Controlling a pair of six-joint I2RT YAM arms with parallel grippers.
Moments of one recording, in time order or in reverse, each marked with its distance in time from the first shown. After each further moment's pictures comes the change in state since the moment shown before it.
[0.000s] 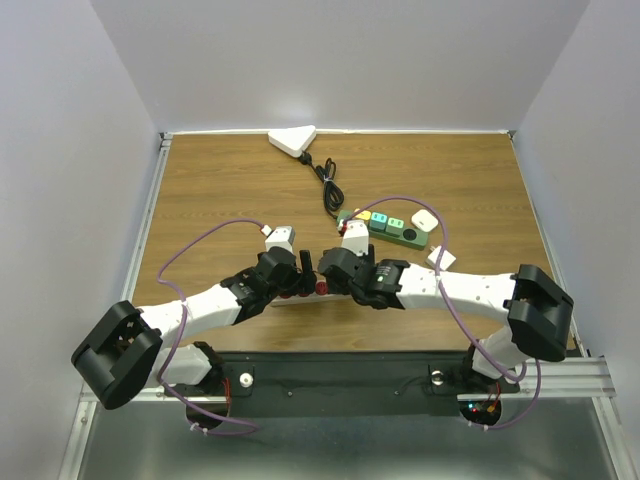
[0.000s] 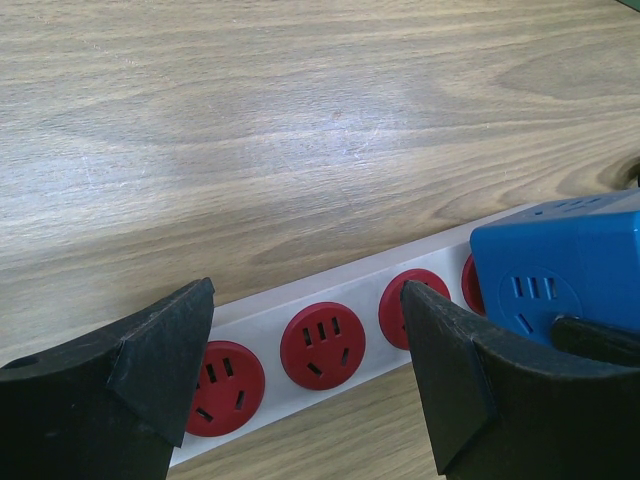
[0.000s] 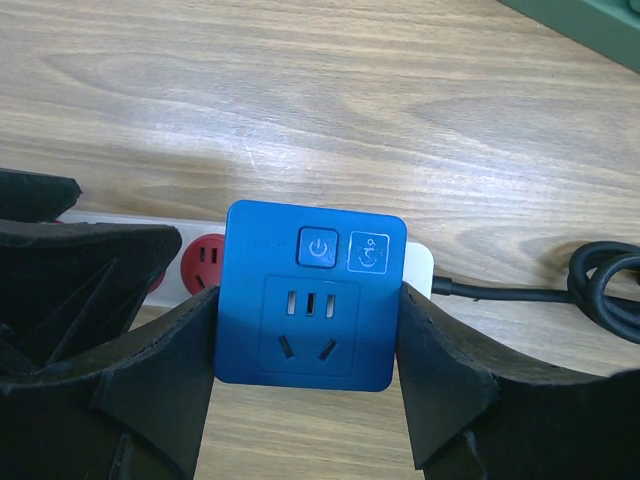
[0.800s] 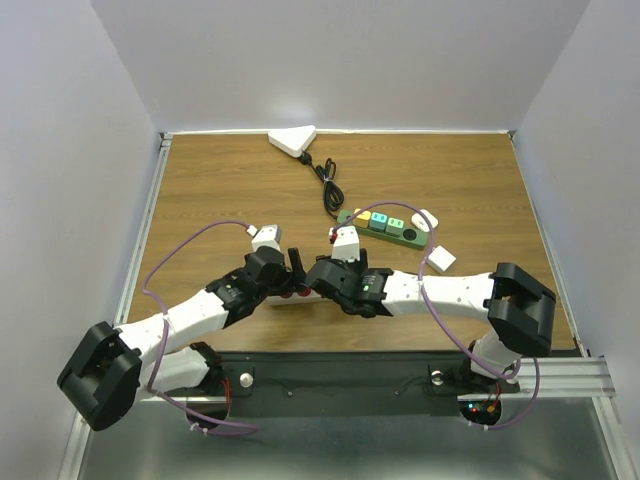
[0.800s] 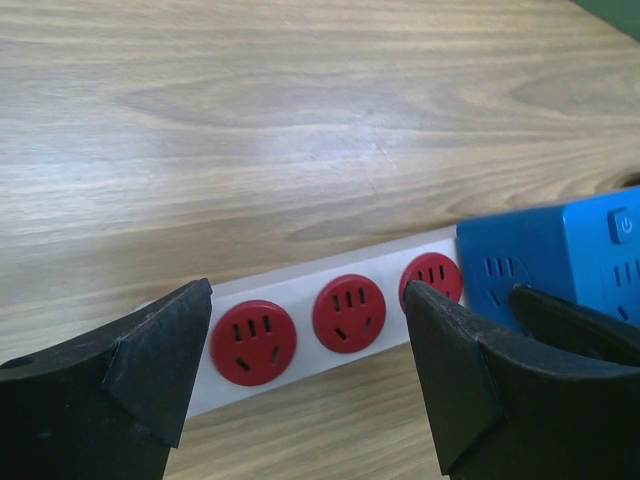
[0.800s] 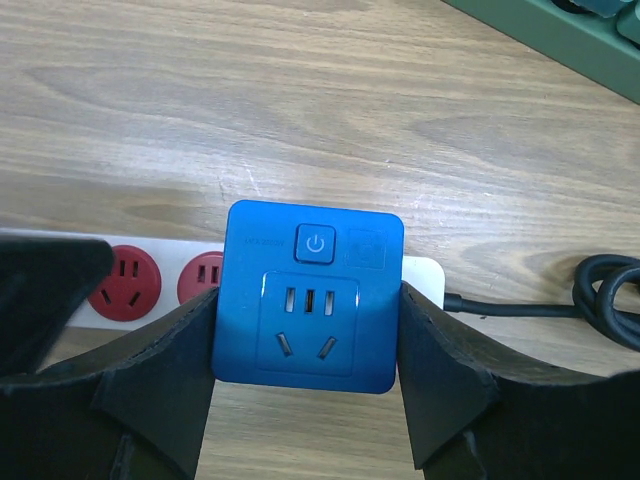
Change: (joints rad) left arm 0.030 -0.127 -0.006 -0.120 -0.023 -0.026; right arm 0.064 0.102 0.024 0.016 0.094 0.031
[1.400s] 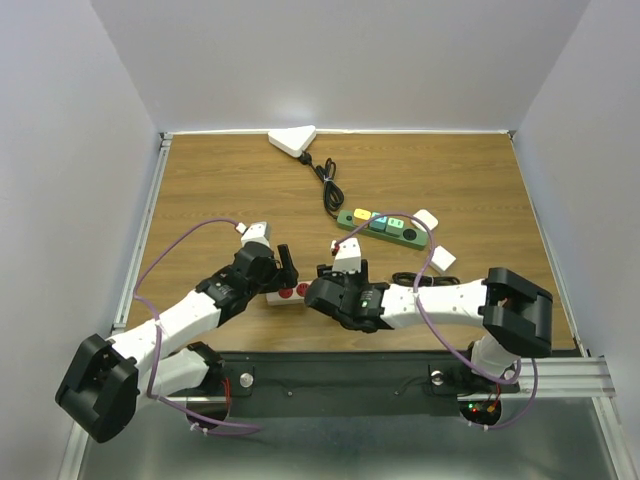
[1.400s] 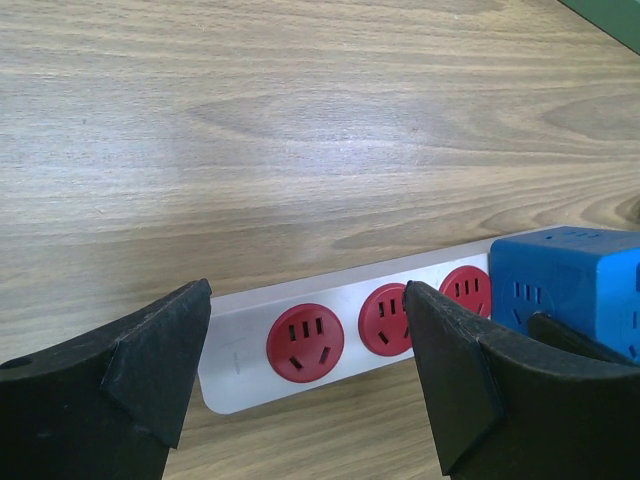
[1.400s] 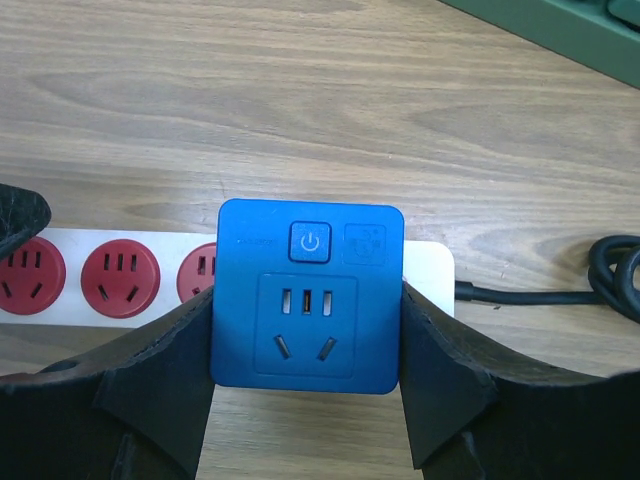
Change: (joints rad) left arm 0.114 -0.059 0.000 -0.063 0.059 0.041; right arm 0.080 0.029 -0.074 0.071 0.110 0.072
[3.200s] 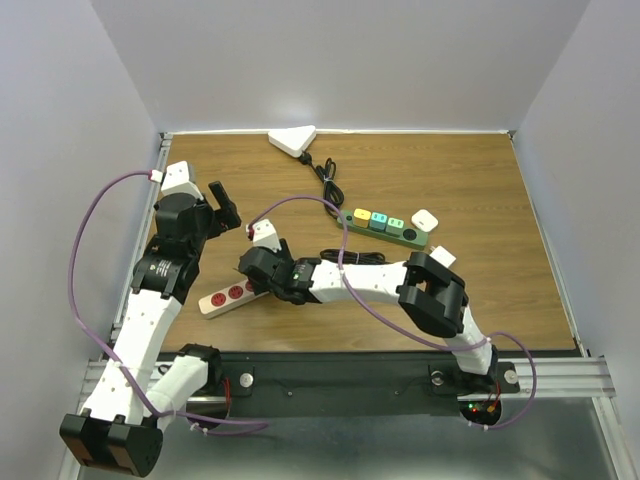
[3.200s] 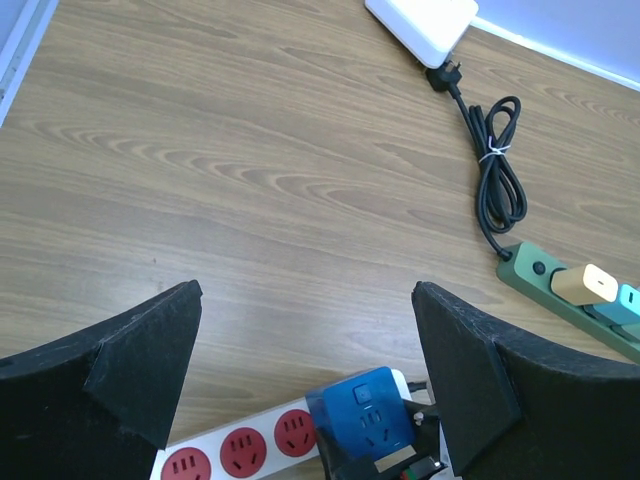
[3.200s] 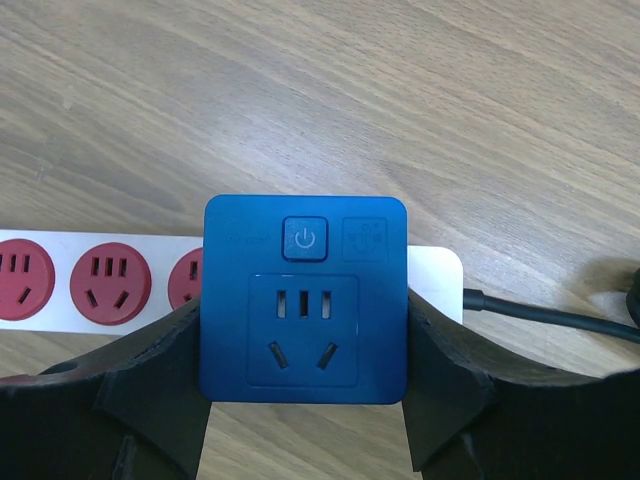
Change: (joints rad) left arm 0.445 -0.164 0.442 -0.282 -0.018 0.265; right arm -0.029 0.470 0.656 0.056 -0.314 -0.337
